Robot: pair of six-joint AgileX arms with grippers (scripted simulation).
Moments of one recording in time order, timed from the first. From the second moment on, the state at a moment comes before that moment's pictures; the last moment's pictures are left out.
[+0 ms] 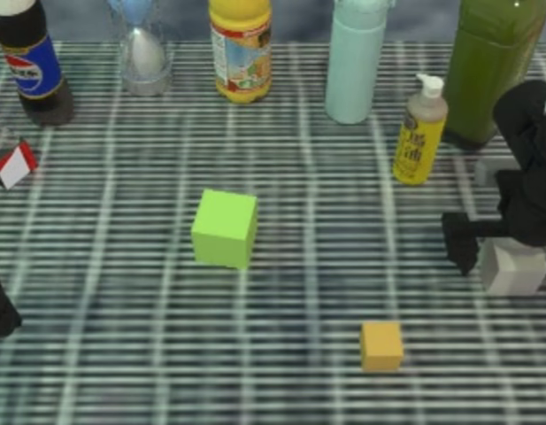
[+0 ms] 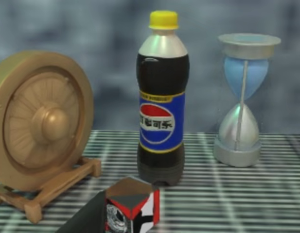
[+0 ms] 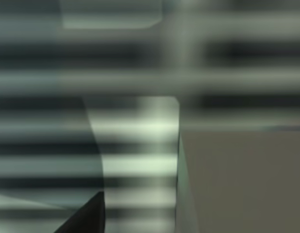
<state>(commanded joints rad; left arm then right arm) 0.02 0.00 0.00 0.00 0.00 0.00 0.20 2.05 1.21 -0.72 0.00 0.22</state>
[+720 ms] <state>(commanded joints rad) 0.02 0.00 0.00 0.00 0.00 0.00 0.20 2.05 1.21 -0.72 0.00 0.22</state>
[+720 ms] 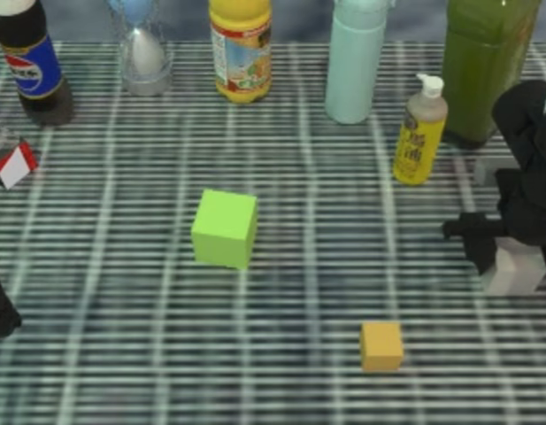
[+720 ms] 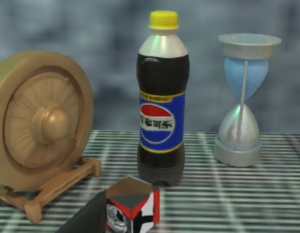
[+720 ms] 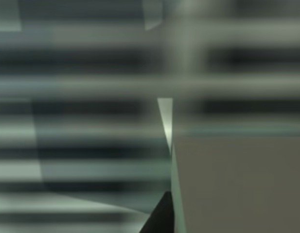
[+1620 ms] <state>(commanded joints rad) 0.02 0.00 0.00 0.00 0.00 0.00 0.20 2.00 1.26 -0.81 0.01 0.22</state>
